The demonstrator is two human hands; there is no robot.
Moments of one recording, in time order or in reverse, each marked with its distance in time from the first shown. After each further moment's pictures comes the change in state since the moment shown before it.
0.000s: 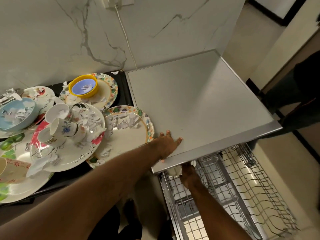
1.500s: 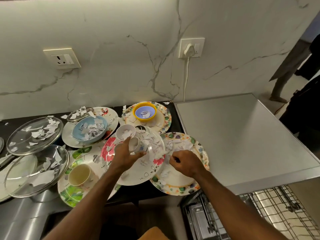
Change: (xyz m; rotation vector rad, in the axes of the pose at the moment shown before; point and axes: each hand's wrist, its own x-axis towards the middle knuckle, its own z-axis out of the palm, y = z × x) left_hand -0.218 -0.298 0.132 -1.043 0.950 -0.459; right_hand -0.024 -0.313 -0.099 0.004 0.337 -0.714
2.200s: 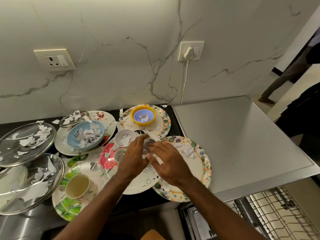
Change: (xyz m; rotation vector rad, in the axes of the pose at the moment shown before) left_hand 0.002 0.031 0.003 0.034 0.011 0.416; right_hand 0.018 -0.115 -0.008 0.086 0.213 -0.180
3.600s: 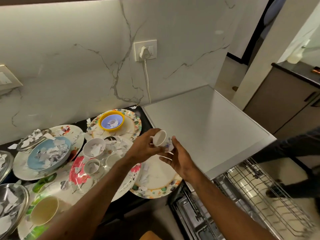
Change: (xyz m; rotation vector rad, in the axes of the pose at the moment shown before) left_hand 0.062 0.102 0.062 -0.356 -0.410 0.064; right_hand -0.059 0.079 -0.066 1.380 0.332 0.942
